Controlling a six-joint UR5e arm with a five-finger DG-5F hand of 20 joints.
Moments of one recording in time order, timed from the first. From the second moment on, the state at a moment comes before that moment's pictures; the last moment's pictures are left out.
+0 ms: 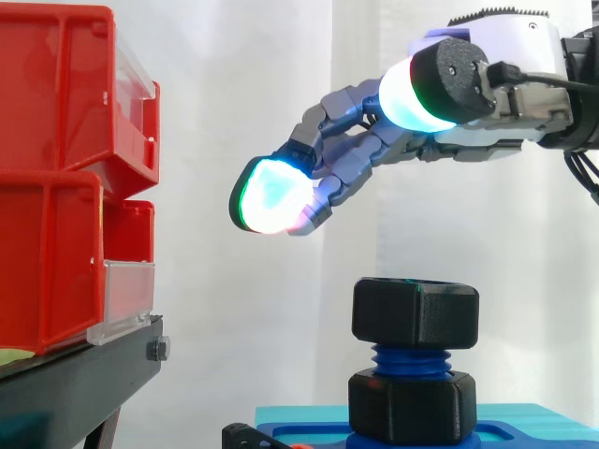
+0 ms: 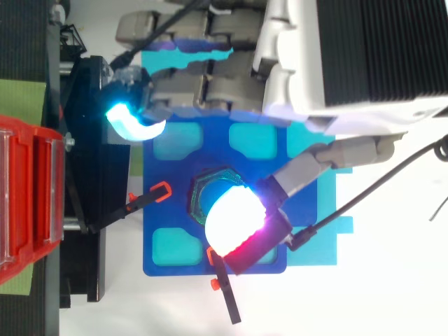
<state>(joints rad) 0.07 -2.20 -1.07 -3.00 -1.68 -1.35</state>
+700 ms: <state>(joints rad) 0.11 -2.20 -1.09 -3.07 -1.64 -1.35</state>
